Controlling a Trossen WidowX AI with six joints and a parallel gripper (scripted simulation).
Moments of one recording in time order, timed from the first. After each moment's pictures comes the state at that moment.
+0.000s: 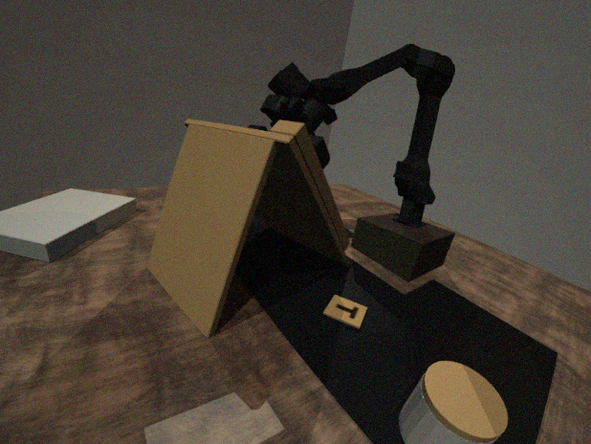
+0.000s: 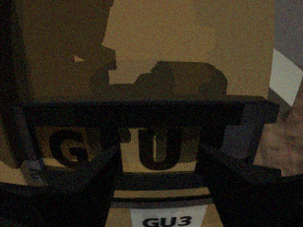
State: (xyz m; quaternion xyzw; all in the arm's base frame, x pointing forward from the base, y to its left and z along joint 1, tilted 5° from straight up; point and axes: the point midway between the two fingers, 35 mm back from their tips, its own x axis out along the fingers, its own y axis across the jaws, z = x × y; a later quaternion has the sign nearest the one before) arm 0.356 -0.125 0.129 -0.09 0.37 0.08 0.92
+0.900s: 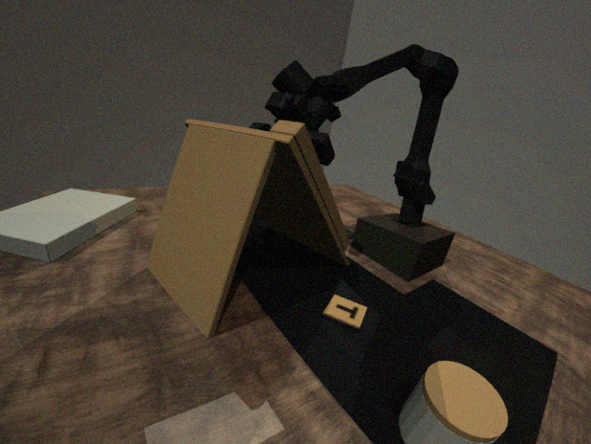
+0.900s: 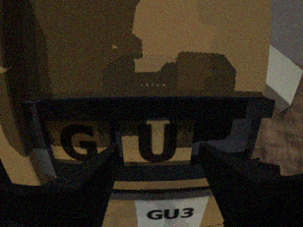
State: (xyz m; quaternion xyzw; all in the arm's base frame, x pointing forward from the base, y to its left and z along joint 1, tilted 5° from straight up) arm 0.348 -0.121 0.134 -0.09 0.38 0.08 0.92
